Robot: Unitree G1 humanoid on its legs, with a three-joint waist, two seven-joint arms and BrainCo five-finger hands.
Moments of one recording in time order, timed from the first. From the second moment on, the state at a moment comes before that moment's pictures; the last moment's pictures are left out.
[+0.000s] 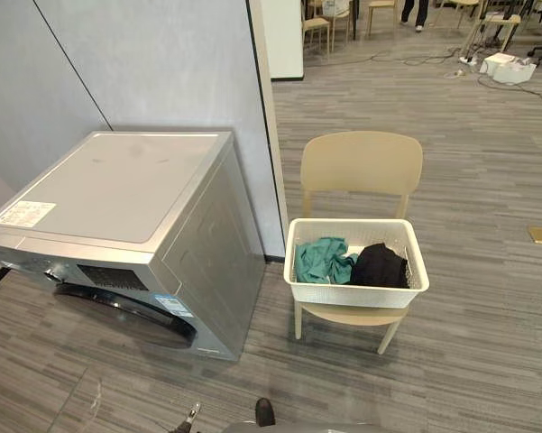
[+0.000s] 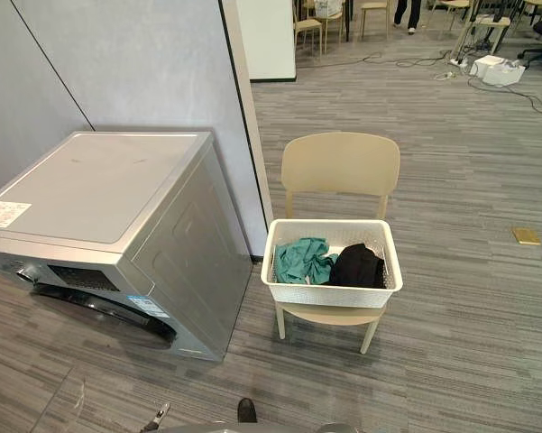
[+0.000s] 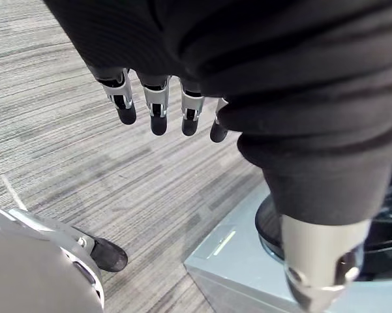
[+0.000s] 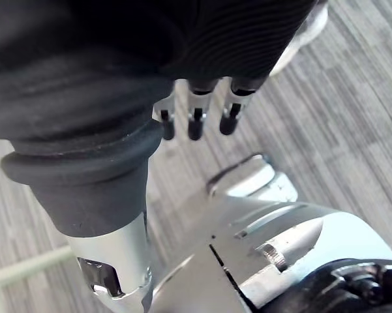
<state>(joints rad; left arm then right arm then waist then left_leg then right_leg) 0.13 -0.10 0.68 0.98 0.03 0.10 0.20 0.23 0.01 -0.63 0.97 0.08 0.07 -0.10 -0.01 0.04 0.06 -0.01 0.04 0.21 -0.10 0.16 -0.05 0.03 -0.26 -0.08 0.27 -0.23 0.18</state>
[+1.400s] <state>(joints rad) -0.02 -0.03 0.55 1.01 0.07 0.10 0.17 0.08 0.05 -0.65 0.99 0.19 0.06 -0.08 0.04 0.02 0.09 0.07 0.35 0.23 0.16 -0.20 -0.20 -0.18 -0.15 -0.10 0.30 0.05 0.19</state>
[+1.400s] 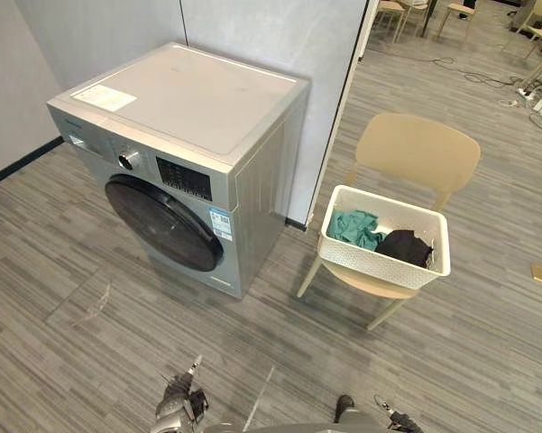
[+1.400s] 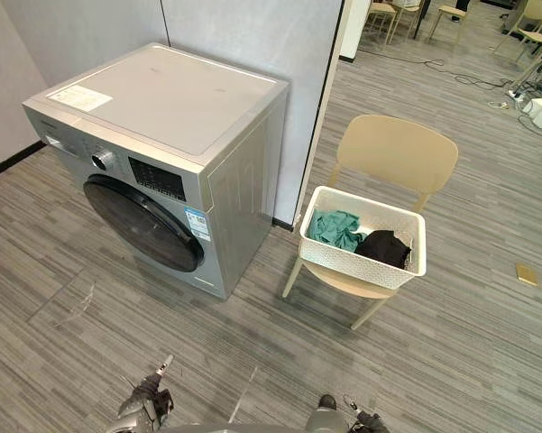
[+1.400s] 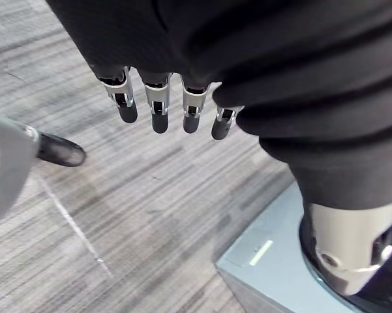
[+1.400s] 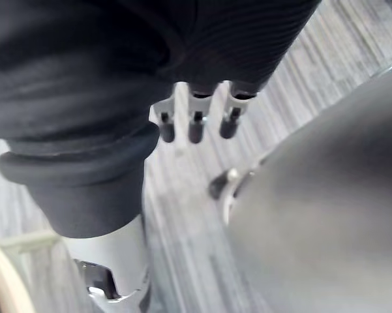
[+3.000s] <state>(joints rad) 0.00 0.08 0.30 1.07 0.00 0.07 0.23 0.00 0.00 -0.46 0.99 0.08 0.06 -0.09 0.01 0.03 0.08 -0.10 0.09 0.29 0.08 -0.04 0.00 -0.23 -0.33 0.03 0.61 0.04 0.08</state>
